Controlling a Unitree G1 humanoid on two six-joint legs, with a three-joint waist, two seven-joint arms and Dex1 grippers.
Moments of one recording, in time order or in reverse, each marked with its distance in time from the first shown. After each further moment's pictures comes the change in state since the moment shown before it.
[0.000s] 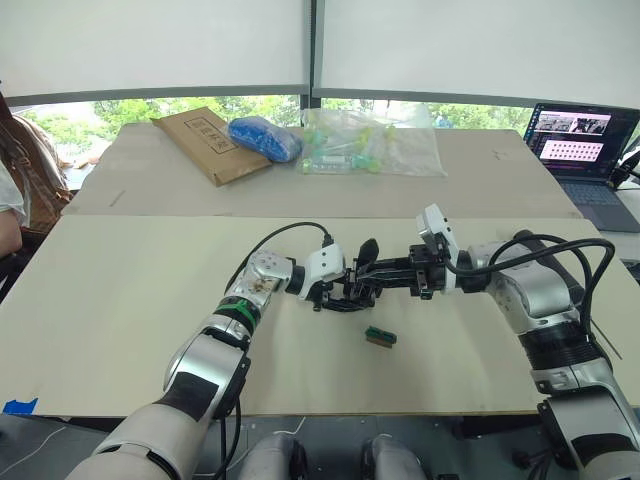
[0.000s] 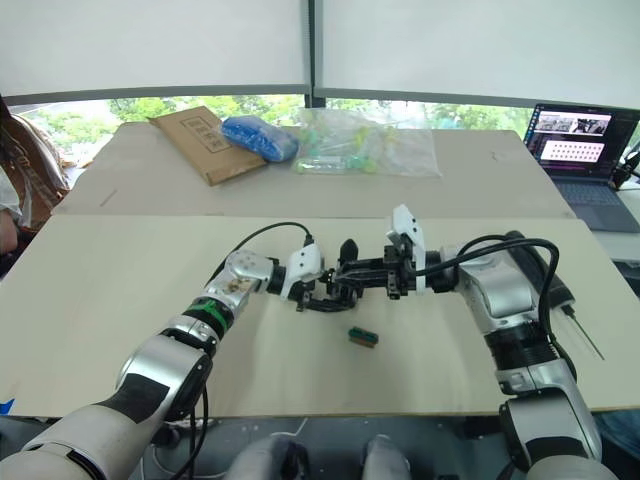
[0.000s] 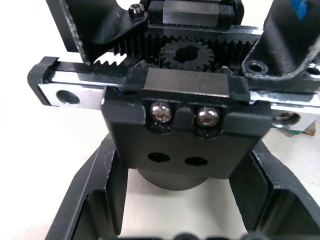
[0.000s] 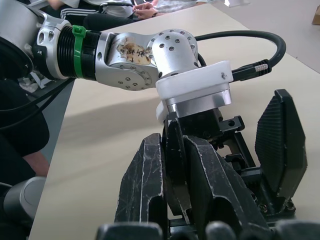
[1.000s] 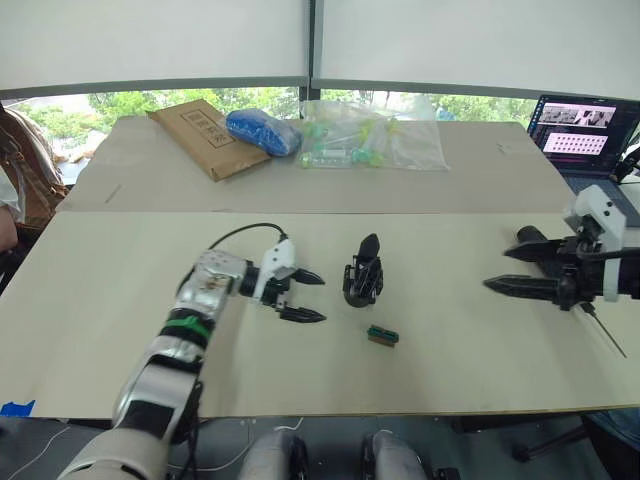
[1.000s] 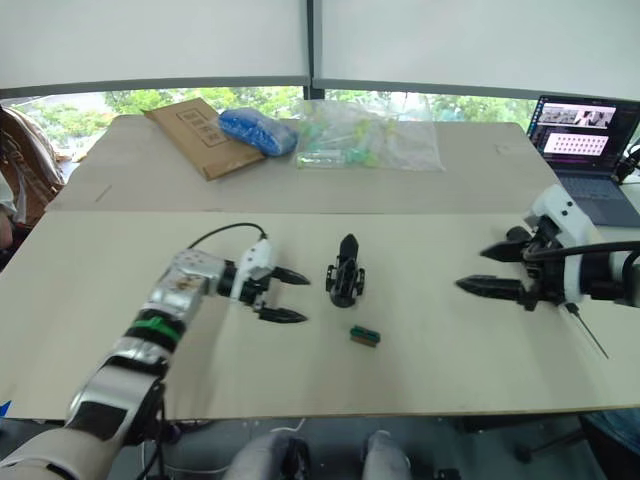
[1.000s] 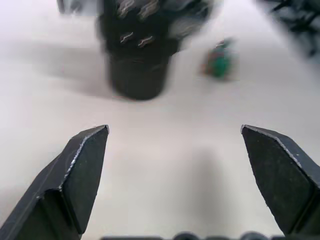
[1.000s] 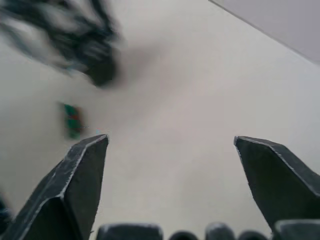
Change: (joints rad) left arm 0.294 0.367 0.079 -0.807 -0.287 0.613 -0.290; right arm 0.265 -0.632 -0.355 -0.107 -0.061 0.360 -0.203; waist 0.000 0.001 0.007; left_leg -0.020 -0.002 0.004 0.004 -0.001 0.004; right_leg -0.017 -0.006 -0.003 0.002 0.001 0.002
